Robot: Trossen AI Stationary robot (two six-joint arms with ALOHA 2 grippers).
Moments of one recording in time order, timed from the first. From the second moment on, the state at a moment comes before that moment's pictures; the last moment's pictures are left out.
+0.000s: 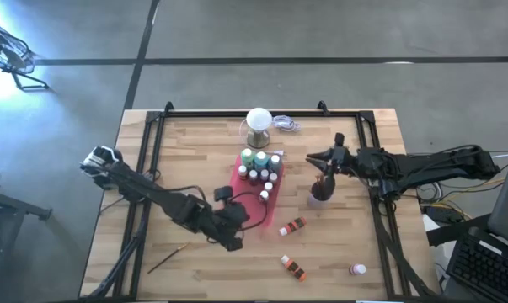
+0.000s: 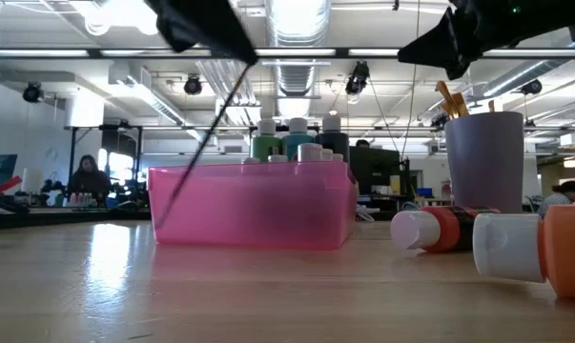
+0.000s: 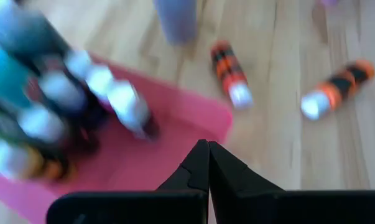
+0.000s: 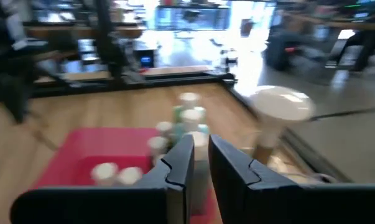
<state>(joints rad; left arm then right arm) -0.46 1.60 1.24 -0.49 -0.52 -0.47 0.03 0.76 0.47 0.10 0.33 0.05</state>
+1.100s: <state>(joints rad) -0.28 1.60 1.29 -0.15 -0.57 -0.15 0.17 1.26 0.65 0.35 0.15 0.00</state>
